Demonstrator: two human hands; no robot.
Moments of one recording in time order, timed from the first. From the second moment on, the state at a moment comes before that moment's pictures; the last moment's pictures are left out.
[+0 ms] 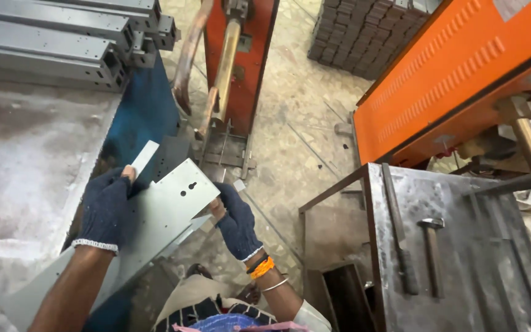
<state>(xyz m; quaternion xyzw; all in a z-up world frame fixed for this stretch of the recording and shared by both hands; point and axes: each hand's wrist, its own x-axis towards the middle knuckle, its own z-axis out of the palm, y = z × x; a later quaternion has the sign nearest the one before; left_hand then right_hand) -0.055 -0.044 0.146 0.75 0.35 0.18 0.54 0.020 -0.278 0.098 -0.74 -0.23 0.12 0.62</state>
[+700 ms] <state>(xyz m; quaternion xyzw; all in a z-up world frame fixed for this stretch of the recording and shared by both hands) 0.044 0.028 0.130 0.56 0.25 0.10 0.78 0.111 -0.209 0.091 -0.68 -0.31 0.04 0.66</state>
